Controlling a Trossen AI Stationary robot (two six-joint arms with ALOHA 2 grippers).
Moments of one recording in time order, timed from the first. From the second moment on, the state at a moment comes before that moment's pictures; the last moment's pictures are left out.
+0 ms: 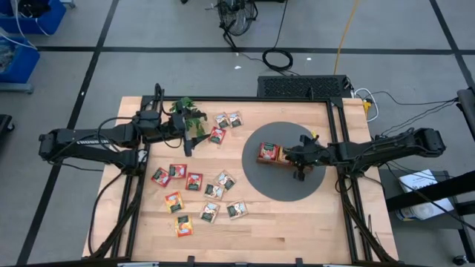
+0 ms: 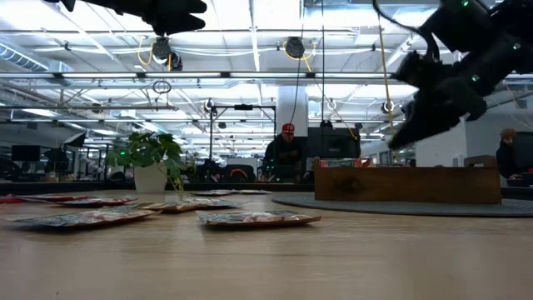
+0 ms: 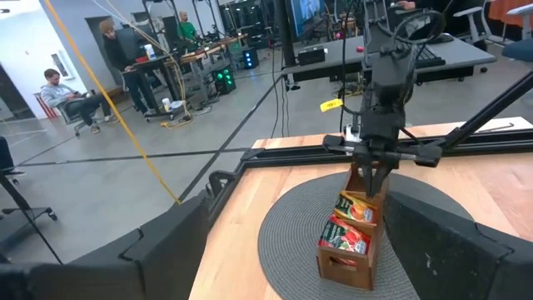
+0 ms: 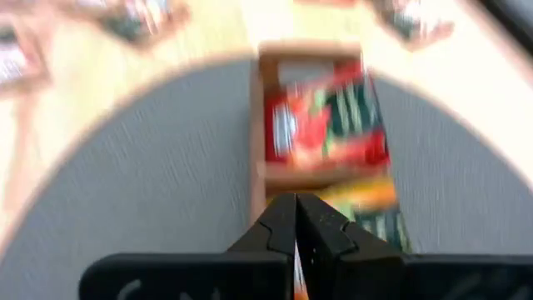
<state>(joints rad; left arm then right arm) 0.16 0.89 0.70 0.11 -0.10 0.20 0.02 0.95 0.35 -0.09 0.24 0.11</state>
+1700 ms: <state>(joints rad) 0.15 0.90 0.70 0.14 -0.09 0.01 0.02 0.94 0.07 0.71 0.23 0.01</state>
